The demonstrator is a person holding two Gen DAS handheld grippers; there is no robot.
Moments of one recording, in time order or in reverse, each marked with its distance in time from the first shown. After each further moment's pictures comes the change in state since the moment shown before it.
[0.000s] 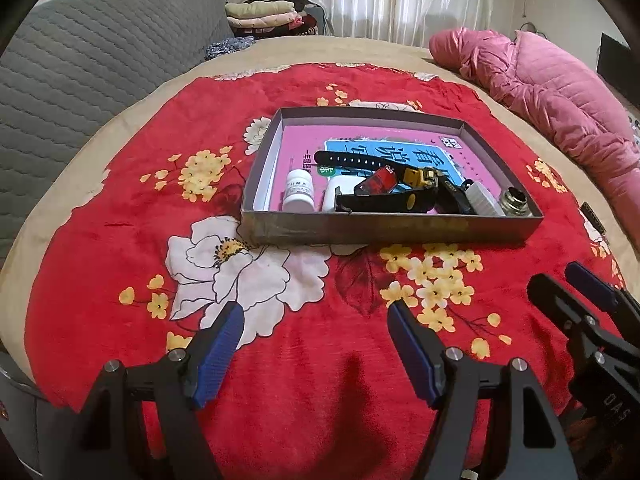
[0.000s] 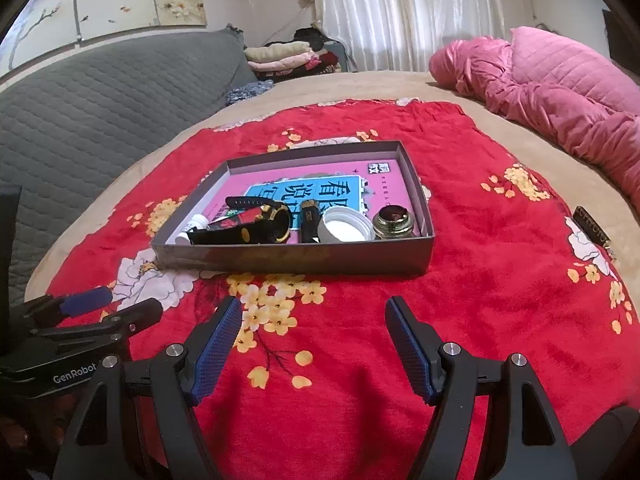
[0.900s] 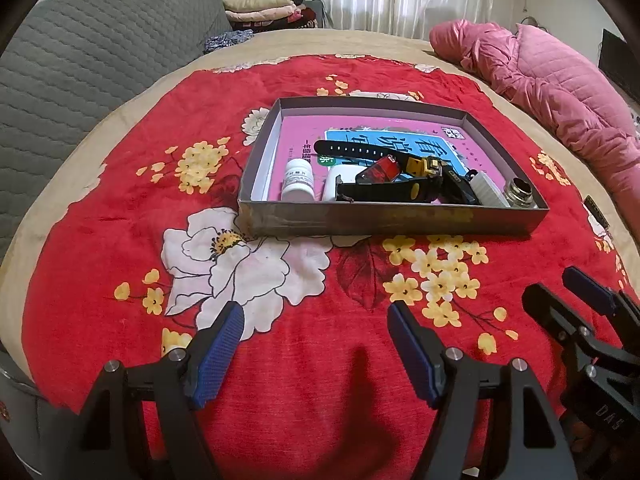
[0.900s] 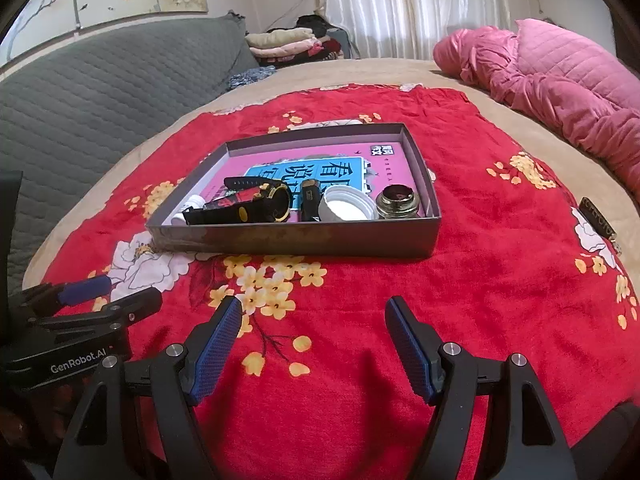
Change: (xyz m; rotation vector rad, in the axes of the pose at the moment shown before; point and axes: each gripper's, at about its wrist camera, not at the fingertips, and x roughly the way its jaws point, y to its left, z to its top) left arm 0.007 0.003 -0.002 0.002 0.023 -0.004; right arm 0.010 0.001 -0.007 -0.018 0.046 0.004
